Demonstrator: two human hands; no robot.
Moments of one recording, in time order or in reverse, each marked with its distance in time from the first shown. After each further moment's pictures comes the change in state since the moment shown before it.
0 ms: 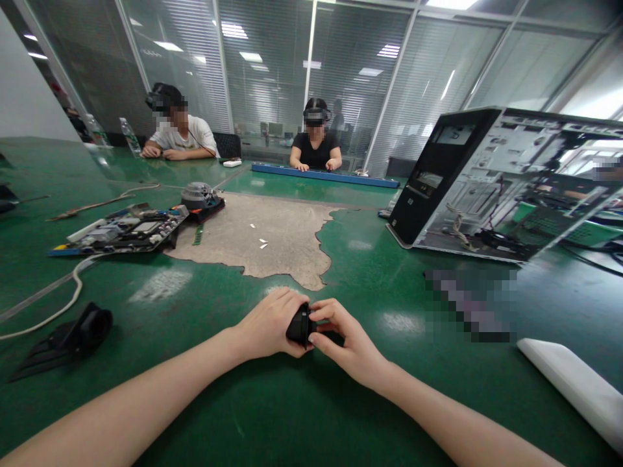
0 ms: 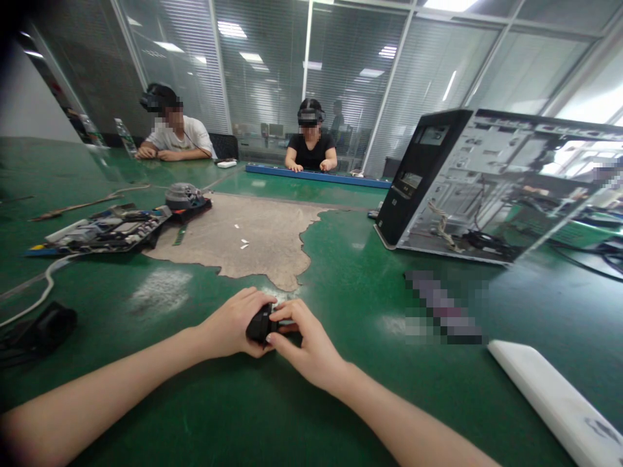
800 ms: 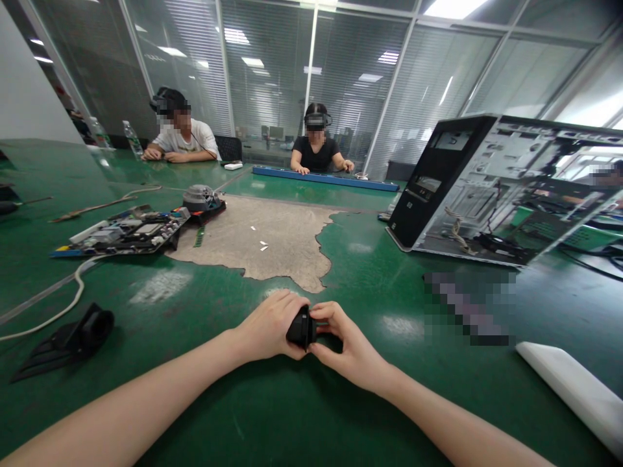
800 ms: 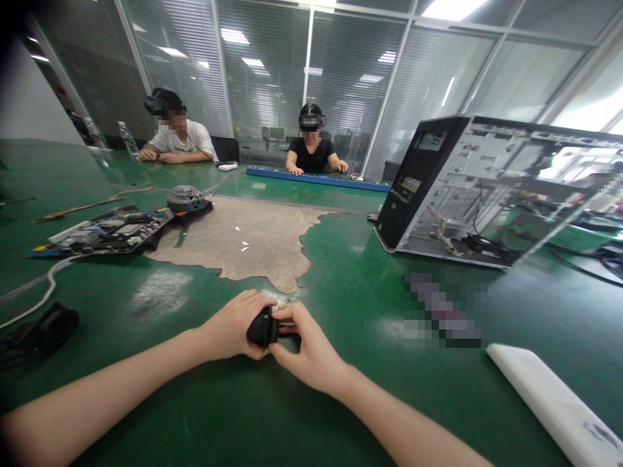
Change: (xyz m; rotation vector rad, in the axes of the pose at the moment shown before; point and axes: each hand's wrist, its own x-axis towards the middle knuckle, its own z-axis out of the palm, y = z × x) left_hand -0.001 0.000 -0.001 0.001 -0.015 -0.008; right_hand 0.000 -0.001 0.000 0.020 -0.005 0.017
